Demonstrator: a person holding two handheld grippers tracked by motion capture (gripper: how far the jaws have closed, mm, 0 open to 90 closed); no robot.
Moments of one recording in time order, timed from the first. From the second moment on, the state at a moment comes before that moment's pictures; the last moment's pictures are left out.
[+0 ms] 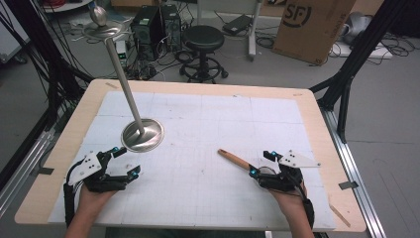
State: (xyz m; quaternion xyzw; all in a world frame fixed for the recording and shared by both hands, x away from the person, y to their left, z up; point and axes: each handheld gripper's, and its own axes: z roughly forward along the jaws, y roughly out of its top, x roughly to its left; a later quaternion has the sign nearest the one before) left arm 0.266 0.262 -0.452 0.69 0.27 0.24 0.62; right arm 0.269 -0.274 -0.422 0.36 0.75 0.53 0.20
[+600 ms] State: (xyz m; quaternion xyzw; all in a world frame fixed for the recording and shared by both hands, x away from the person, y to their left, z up) left arm 0.267 0.262 -0.452 0.69 0.28 0.24 0.62; right arm 0.267 -0.275 -0.420 0.35 0.75 0.52 0.22
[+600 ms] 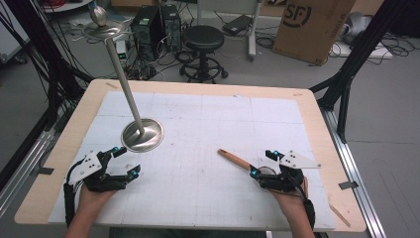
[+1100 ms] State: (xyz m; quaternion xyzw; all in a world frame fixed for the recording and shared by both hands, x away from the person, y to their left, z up) left arm 0.266 0.261 -0.452 0.69 0.28 0.25 0.62; right arm 0.285 -0.259 -0.415 0.34 0.80 0.46 0.19
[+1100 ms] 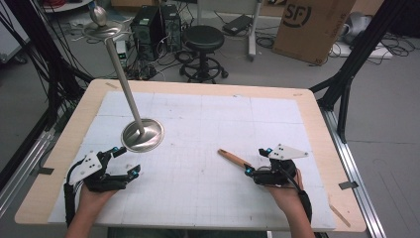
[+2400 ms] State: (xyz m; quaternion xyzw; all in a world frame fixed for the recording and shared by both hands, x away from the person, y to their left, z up) left arm 0.266 0.261 -0.452 0.69 0.28 0.25 0.62; right arm 0.327 -0.227 -0.416 0.30 0.91 0.26 0.11
